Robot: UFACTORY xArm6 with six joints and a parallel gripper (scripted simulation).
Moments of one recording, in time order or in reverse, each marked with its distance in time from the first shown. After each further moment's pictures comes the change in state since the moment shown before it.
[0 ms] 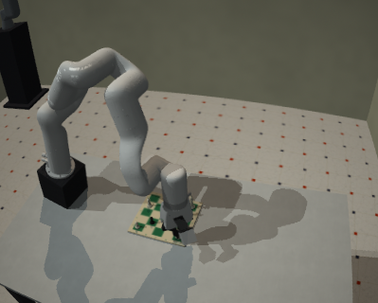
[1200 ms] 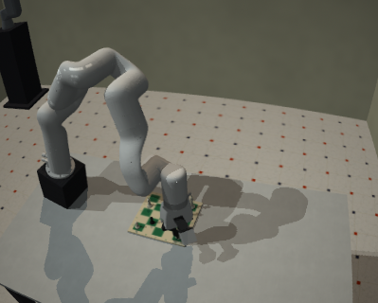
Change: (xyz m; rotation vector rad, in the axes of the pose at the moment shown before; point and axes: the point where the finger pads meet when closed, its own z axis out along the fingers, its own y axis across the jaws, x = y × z) arm 0.000 0.000 0.000 0.000 0.000 0.000
